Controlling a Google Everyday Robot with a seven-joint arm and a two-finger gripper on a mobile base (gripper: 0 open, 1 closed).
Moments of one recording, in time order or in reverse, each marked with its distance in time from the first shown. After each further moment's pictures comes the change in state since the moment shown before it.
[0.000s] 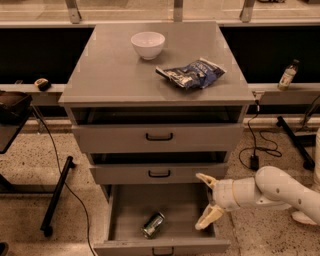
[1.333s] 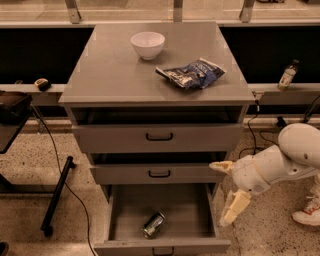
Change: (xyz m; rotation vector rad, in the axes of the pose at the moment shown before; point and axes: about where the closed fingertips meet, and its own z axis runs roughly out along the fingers) arm -0.085 0.022 -0.112 -0.163 0.191 0.060
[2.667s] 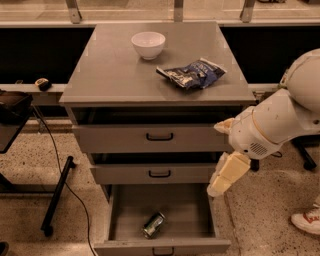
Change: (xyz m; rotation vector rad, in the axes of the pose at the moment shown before) arm -0.136 0.010 -0.104 0.211 0.203 0.098
